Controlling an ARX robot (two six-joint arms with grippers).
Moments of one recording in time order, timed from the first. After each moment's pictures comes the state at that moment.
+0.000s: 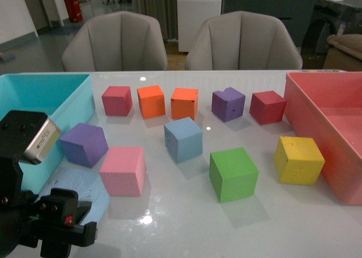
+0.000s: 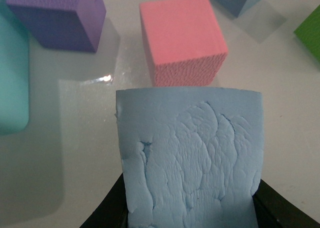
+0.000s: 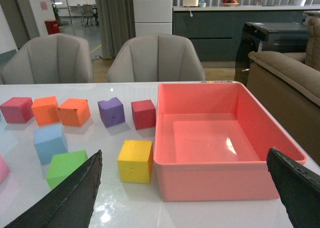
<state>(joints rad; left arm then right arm) -0.28 1.53 0.40 0.43 -0.04 -0.08 0.00 0.00 0.01 0.00 0.00 0.00</state>
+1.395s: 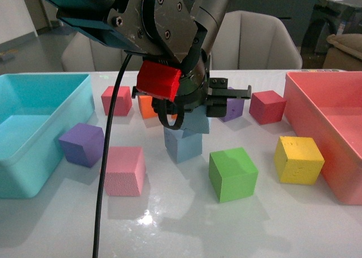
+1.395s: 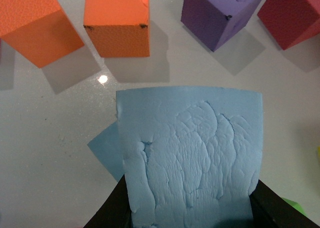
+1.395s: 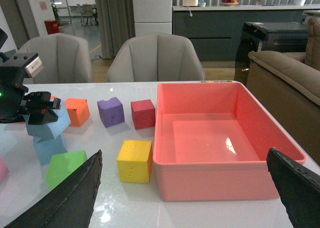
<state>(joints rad) -0.52 2.18 1.53 -0.13 -0.25 -0.28 0.00 0.00 0.01 0.00 0.00 0.00</state>
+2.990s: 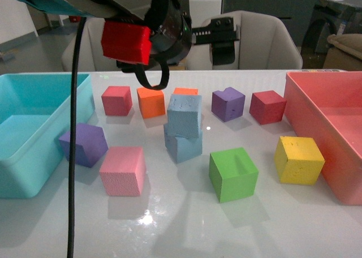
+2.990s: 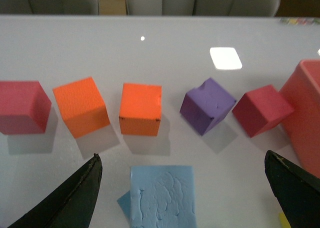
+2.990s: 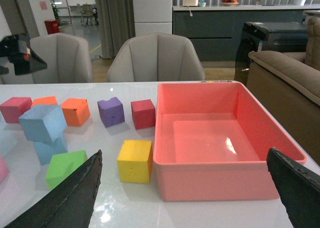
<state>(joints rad) -0.49 1.99 1.37 0.16 -0.27 -0.28 0.00 0.00 0.01 0.00 0.00 0.00</state>
